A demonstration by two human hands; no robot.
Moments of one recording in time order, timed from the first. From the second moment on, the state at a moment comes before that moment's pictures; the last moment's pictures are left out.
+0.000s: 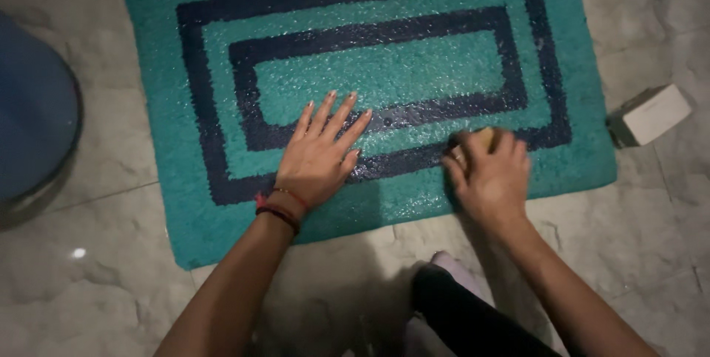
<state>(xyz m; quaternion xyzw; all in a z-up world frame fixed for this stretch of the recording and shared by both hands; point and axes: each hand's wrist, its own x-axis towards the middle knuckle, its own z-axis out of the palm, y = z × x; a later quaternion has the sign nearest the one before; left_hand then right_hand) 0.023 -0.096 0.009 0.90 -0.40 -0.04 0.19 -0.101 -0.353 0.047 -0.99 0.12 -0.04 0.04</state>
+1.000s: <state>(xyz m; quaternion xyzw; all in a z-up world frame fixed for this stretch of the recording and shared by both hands) 0.027 -0.131 0.002 0.88 -0.43 -0.04 0.17 -0.117 -0.370 0.053 -0.99 0.13 -0.01 0.06</state>
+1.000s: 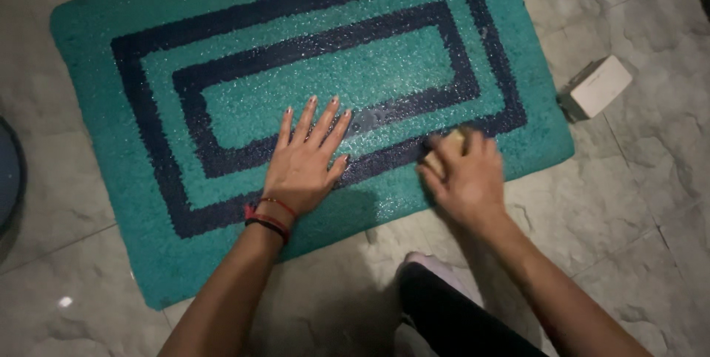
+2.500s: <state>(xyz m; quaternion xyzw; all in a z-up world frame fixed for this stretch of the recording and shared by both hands) 0.027 -0.132 0.003 0.90 -0.37 -0.03 0.23 -0.038 -0.443 0.024 -0.97 0.20 -0.14 0.03</state>
